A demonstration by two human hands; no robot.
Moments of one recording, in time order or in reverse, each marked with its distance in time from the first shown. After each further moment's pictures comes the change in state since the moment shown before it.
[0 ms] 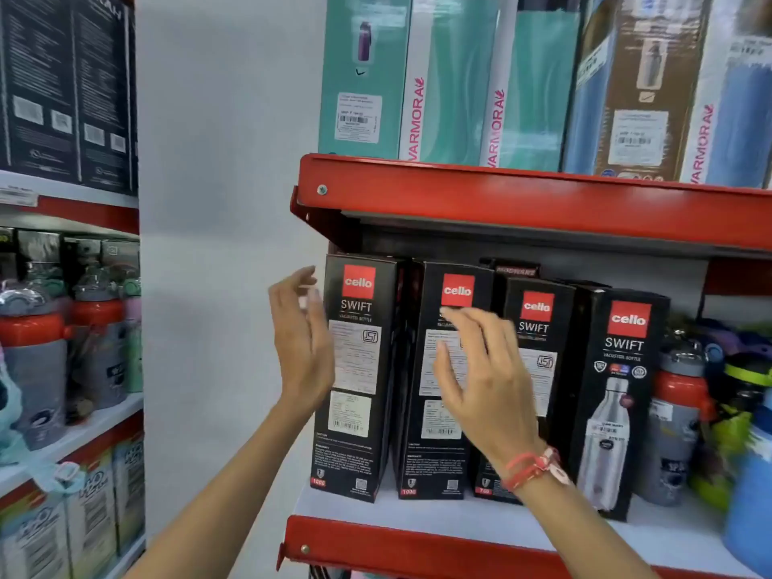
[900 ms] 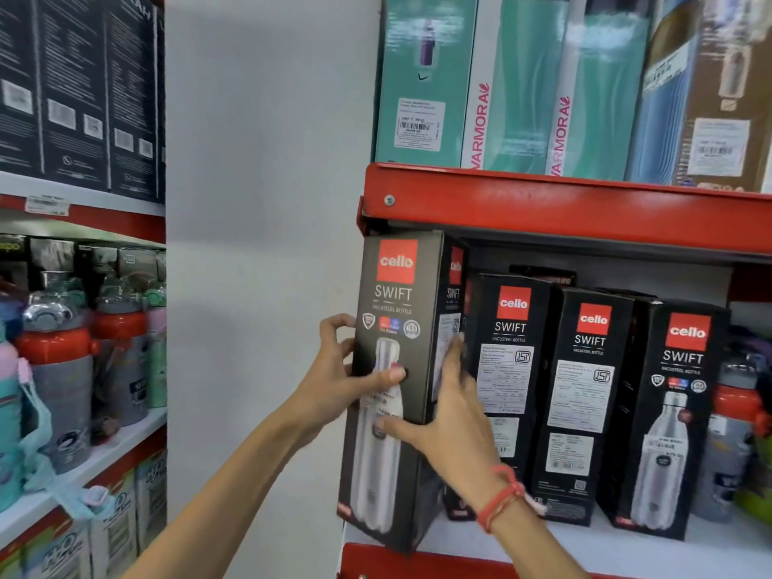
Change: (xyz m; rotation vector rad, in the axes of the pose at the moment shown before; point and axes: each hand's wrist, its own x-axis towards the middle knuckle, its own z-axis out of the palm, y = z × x) left_hand 0.014 -0.023 -0.059 -0.294 -0.670 -0.547; right_hand -0.002 -0.081 0.059 0.308 -0.551 0.635
